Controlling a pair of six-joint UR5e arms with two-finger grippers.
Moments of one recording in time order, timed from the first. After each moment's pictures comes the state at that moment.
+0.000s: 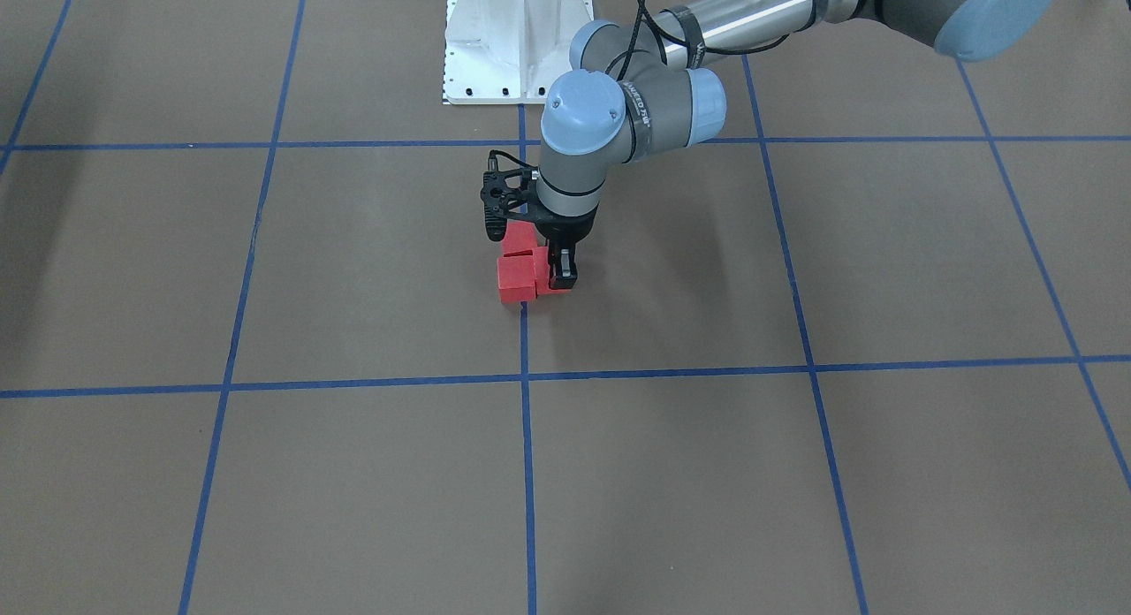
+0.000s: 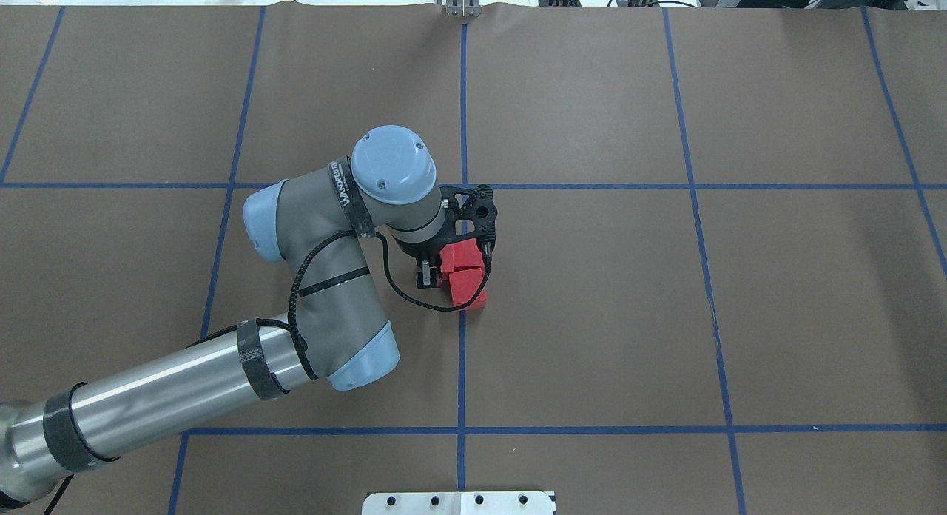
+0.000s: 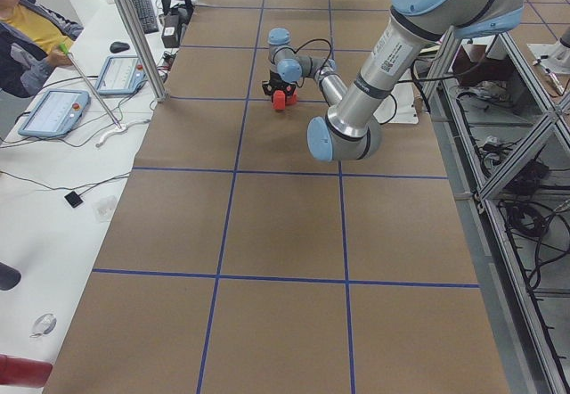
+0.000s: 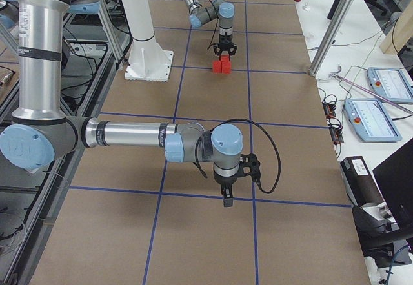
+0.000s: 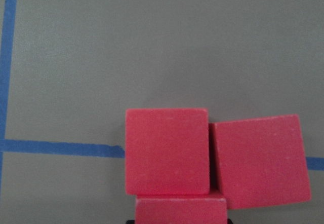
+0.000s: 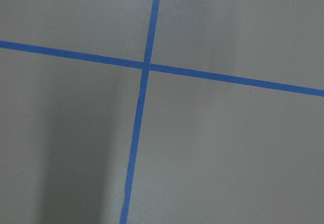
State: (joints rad) left arm -0.52 -2.39 -1.43 -1.72 -1.92 0.31; right arm 1.58 -1.68 1.69 -1.52 2.27 -0.09
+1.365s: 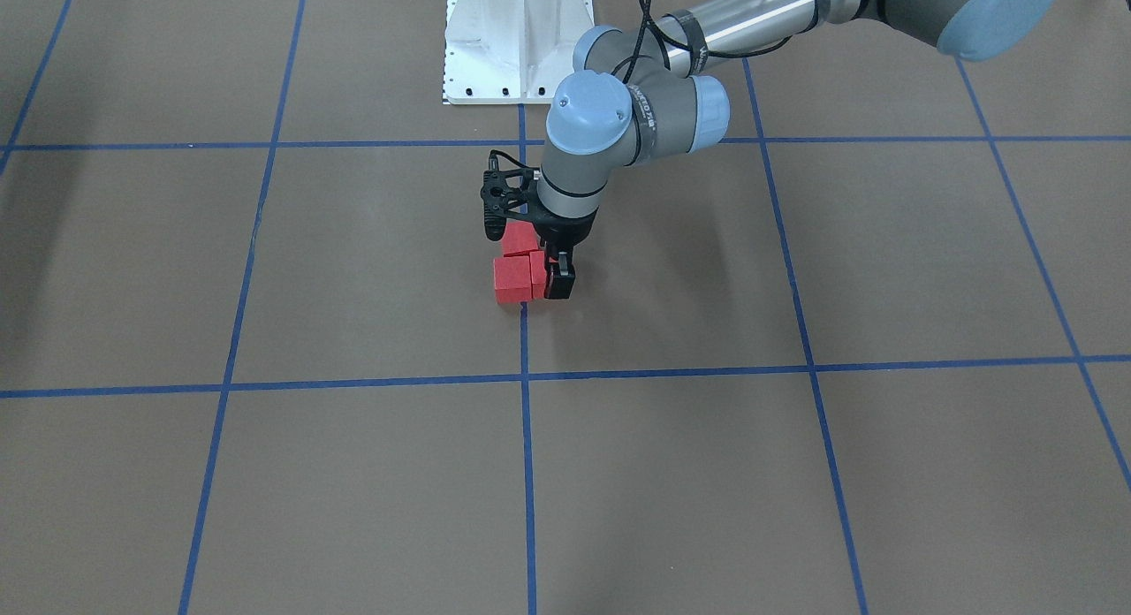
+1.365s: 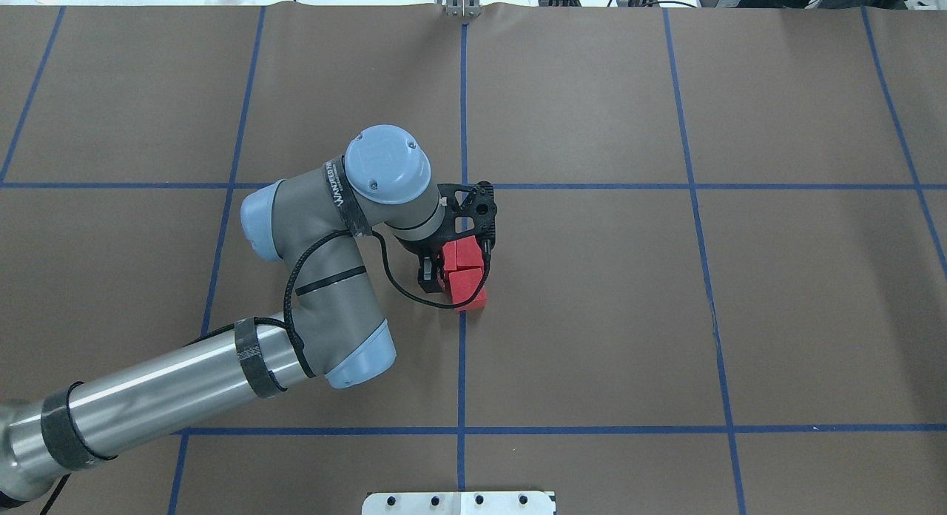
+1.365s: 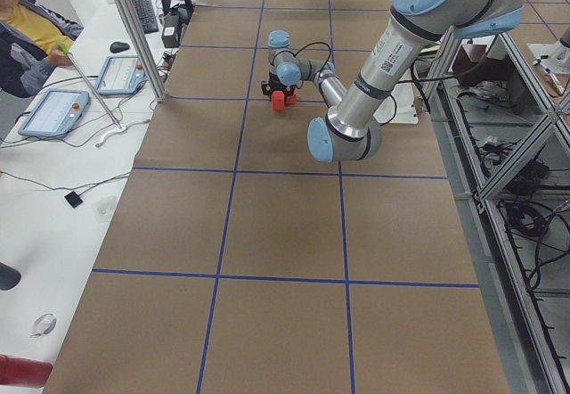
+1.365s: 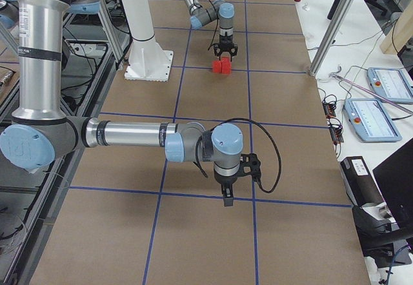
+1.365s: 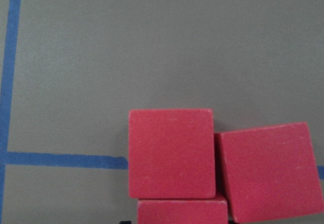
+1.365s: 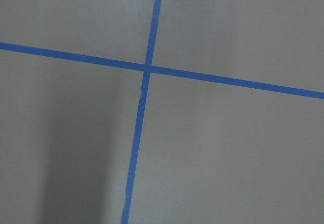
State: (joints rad) left arm -0.53 -2.38 -1.43 -1.78 -1.92 0.31; right arm 1.58 -1.67 1.69 -1.52 2.27 -0.09
